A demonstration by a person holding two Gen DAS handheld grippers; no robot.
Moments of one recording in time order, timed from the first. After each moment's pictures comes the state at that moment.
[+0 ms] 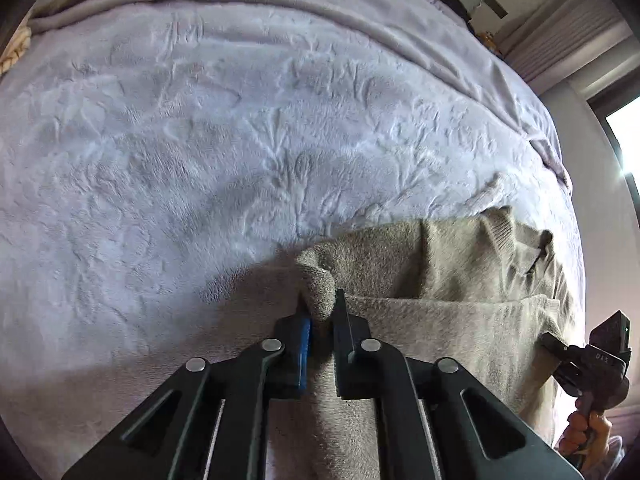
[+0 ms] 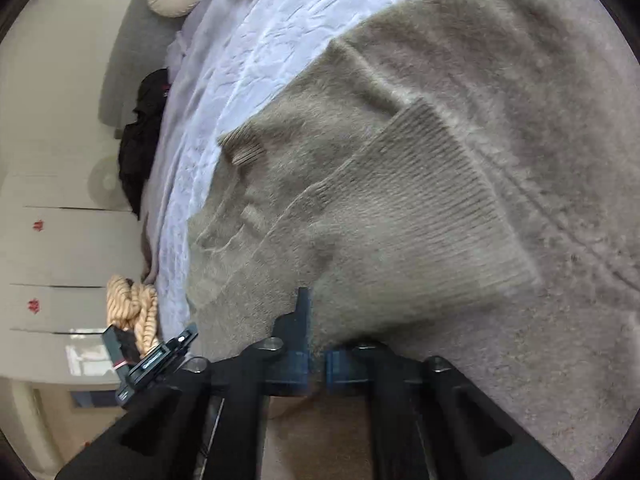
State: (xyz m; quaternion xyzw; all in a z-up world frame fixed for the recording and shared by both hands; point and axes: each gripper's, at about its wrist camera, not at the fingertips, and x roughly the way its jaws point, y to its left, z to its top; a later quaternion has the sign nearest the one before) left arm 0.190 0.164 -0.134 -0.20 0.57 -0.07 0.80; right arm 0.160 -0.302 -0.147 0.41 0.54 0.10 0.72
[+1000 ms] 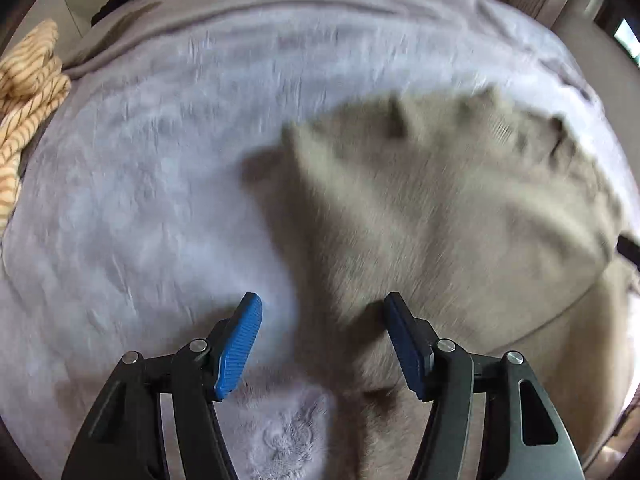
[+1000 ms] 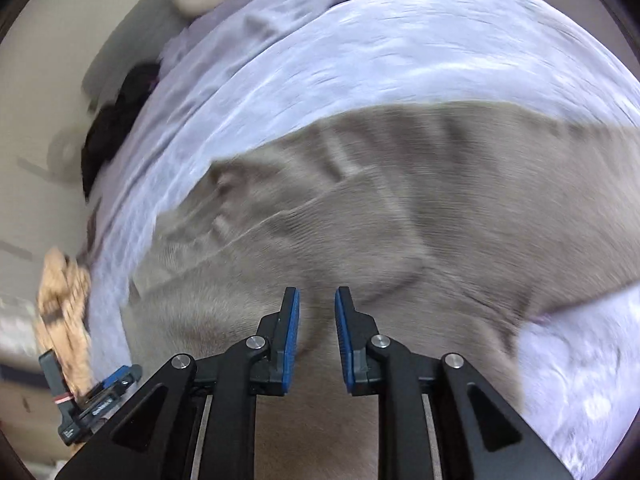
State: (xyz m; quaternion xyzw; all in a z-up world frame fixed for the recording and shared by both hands) left arm 0.103 0.119 -0.130 -0.04 0.59 0.00 0.80; right arm 0.136 -0.302 -0.098 0.25 0.54 0.03 0.81
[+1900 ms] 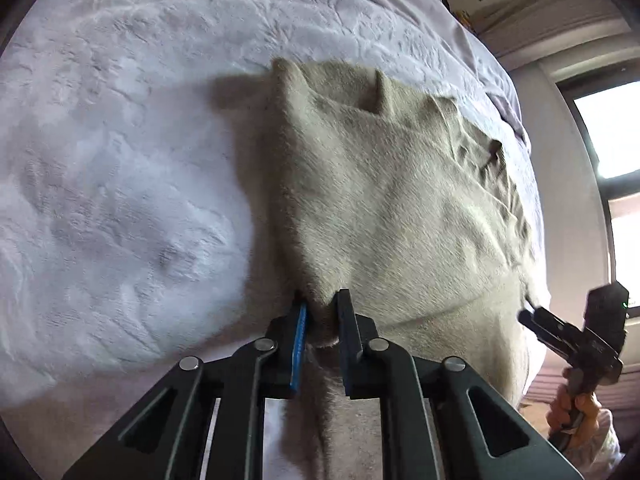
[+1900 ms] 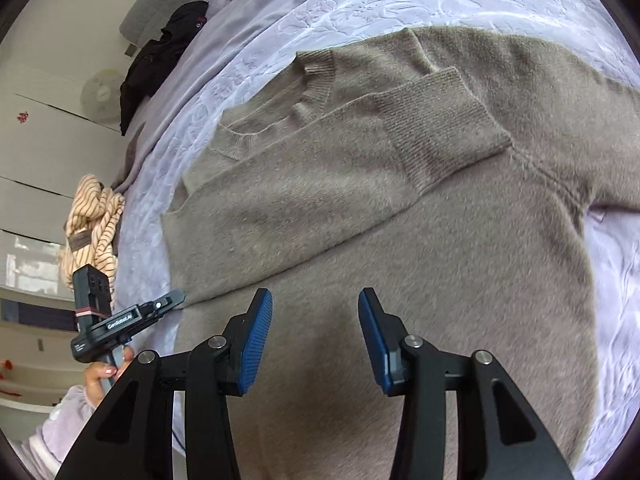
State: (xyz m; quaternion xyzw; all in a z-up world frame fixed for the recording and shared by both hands) left arm 0.094 0.167 -0.144 -0.25 0.60 -0.13 0.75; right arm 0.078 -0.255 -0.089 0.25 0.58 0.13 0.76
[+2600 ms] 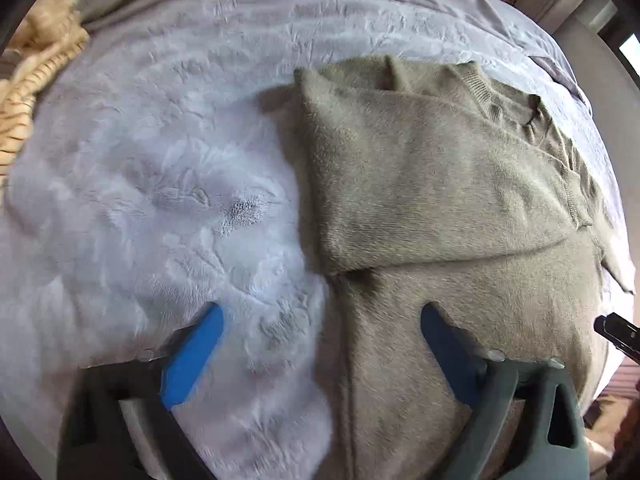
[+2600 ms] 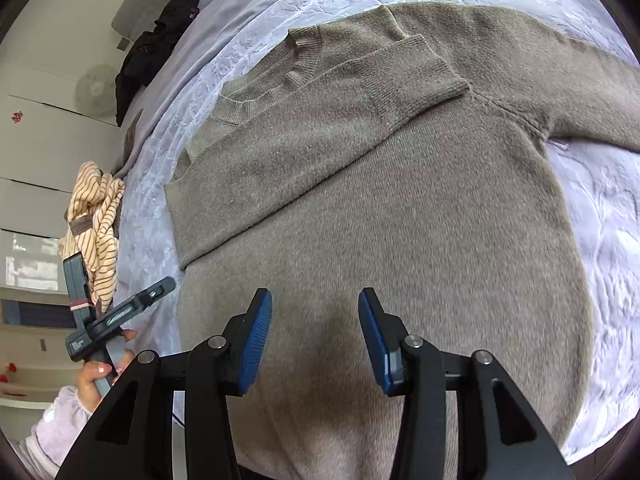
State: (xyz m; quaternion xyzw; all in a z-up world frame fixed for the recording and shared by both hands) left arm 0.048 0.129 -0.103 -0.09 0.61 -0.01 0.78; right arm 0.035 -0.258 -0.081 0.25 0.61 0.12 0.75
